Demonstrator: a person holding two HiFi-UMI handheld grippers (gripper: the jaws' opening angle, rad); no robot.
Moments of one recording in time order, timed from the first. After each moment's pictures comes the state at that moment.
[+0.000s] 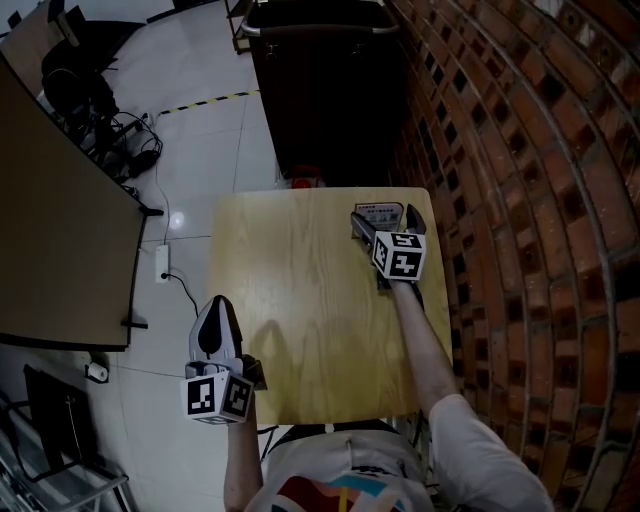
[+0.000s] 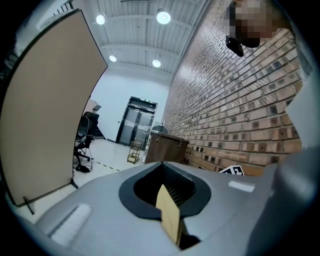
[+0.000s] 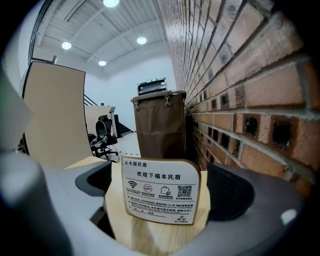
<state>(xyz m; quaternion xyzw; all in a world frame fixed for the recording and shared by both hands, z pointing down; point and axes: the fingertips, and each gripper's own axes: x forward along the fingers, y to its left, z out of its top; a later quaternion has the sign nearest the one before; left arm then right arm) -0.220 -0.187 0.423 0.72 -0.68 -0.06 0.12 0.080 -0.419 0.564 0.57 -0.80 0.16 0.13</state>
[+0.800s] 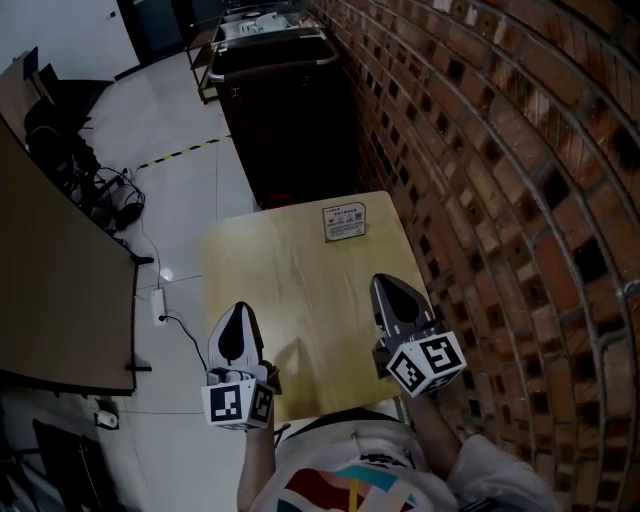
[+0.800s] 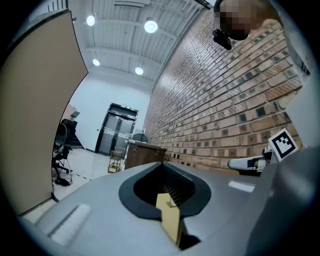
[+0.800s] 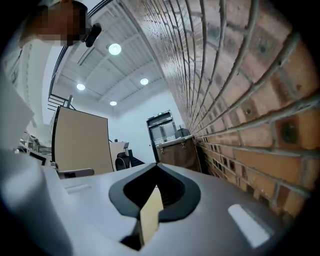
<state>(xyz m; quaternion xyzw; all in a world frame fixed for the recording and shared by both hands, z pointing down) -0.155 -0.141 0.370 0.79 -0.60 -0.08 0.06 0.074 -0.152 0.373 0.53 -0.84 0.11 -0.08</state>
